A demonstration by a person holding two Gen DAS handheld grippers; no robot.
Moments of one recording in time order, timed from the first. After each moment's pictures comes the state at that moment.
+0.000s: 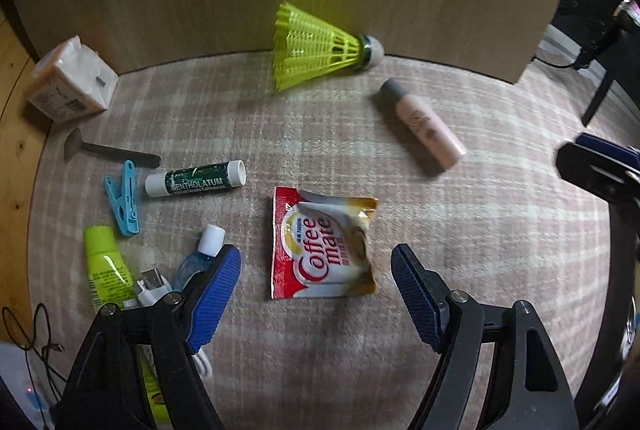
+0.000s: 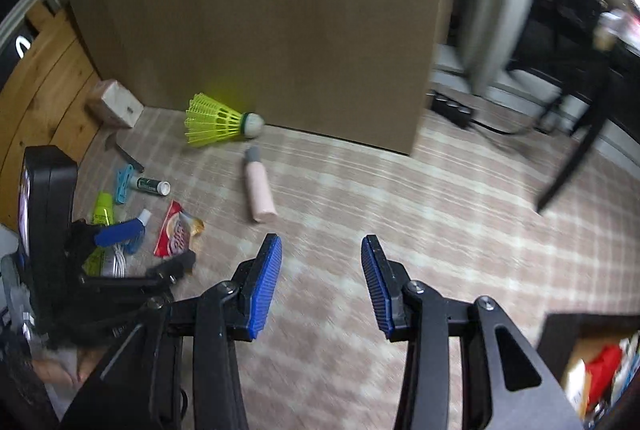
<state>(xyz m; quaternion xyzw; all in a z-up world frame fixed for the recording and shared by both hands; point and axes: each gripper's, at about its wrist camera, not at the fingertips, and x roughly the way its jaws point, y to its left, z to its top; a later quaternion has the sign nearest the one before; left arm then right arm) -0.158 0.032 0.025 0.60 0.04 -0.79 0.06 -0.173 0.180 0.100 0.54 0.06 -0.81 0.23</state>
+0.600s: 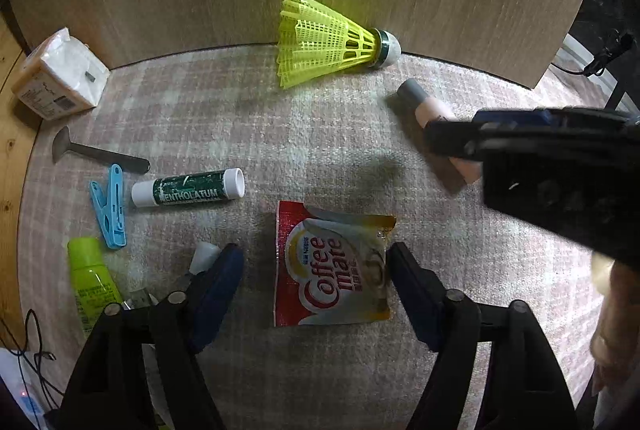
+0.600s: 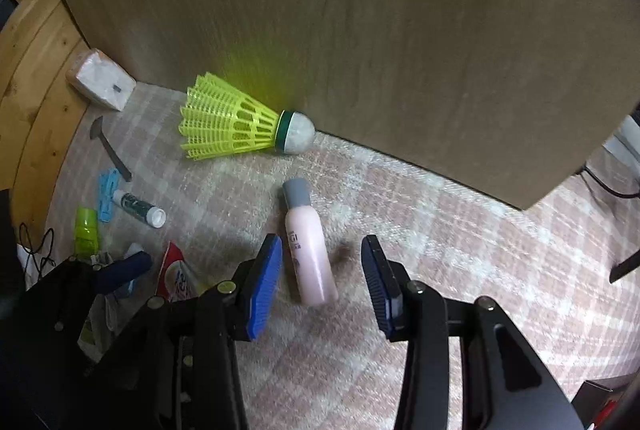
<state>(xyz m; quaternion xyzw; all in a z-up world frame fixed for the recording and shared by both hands) -0.150 0.015 0.009 0.60 0.05 -0.80 0.07 -0.213 0.099 0.047 0.59 0.10 -0.76 0.26</state>
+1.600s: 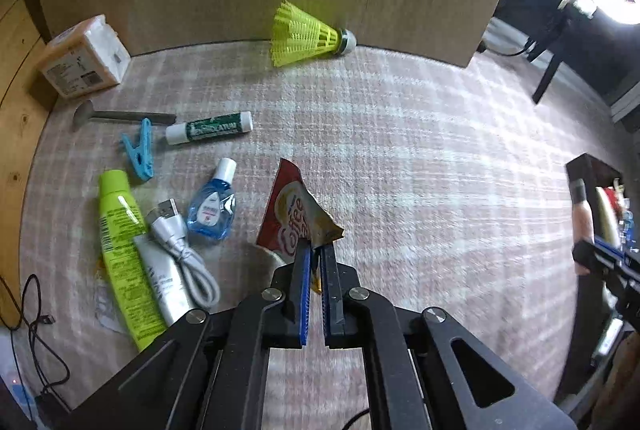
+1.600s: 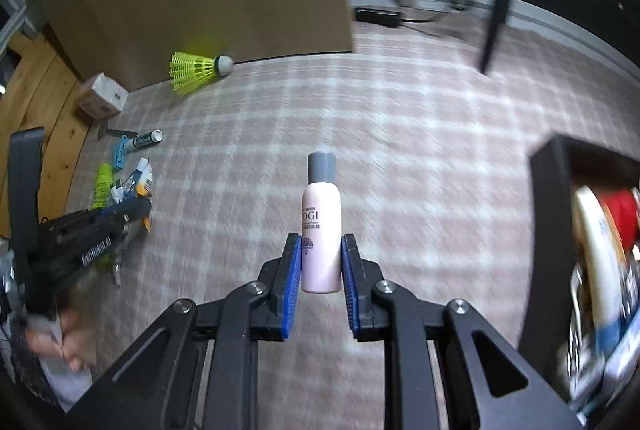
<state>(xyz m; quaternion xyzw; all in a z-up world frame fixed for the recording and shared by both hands) -0.004 0.011 0.077 0.58 0.07 -0.81 0.01 -0.055 0.247 0.110 0.57 -0.02 -0.81 0.14</state>
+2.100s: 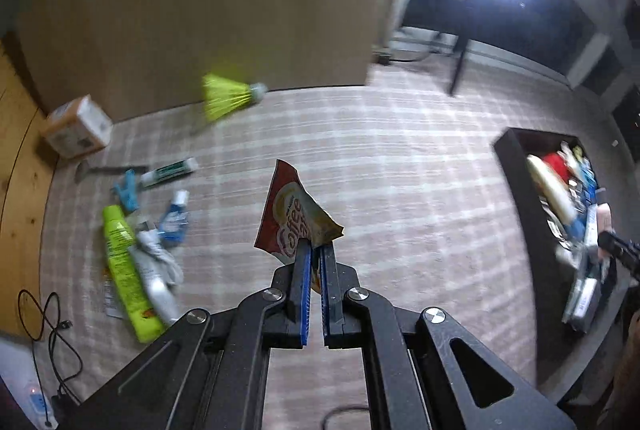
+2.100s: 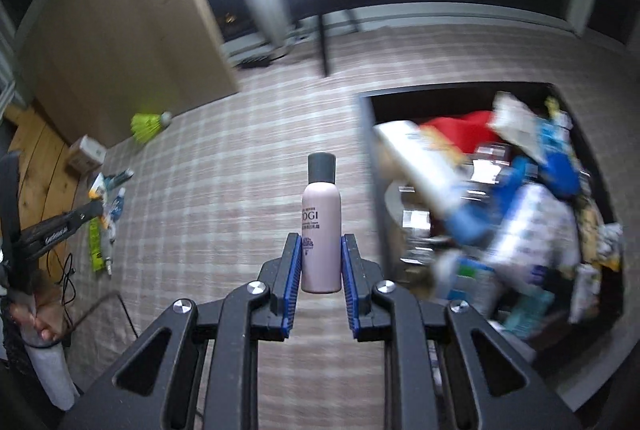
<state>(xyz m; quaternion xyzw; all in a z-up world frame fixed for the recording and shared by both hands) 0.002 0.116 0.149 0.53 0.01 -0.85 -0.04 0.034 0.397 0.168 0.52 -0.09 -0.85 0.03</state>
